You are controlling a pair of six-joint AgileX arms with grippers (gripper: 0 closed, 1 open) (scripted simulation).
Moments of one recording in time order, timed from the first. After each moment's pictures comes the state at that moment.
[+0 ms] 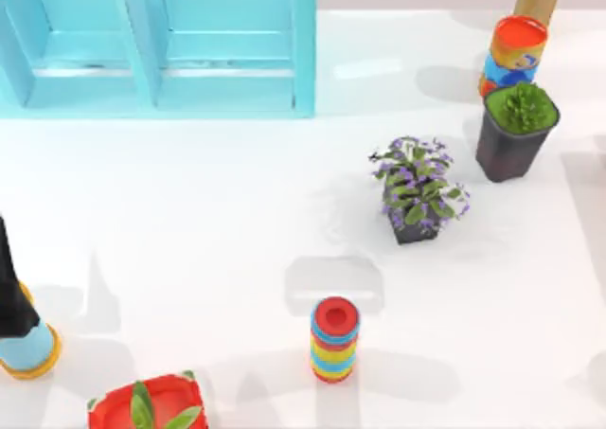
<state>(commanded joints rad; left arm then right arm) 0.00 0.00 0.00 0.00 0.00 0.00 -0.69 1.58 0.95 -0.95 0.00 -0.68</state>
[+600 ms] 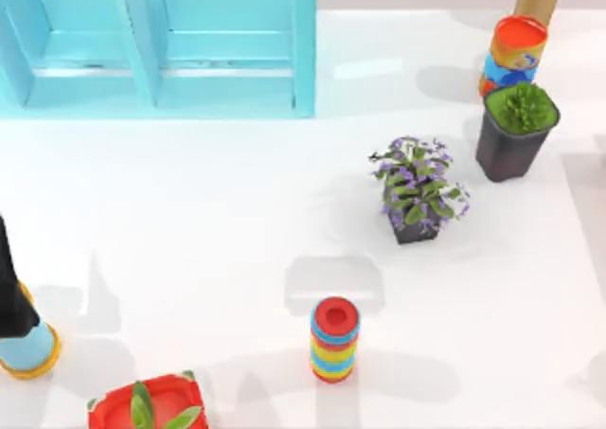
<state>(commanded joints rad) 0.00 0.00 0.00 0.00 0.00 0.00 -0.69 1.61 0.89 -0.86 0.00 -0.68</state>
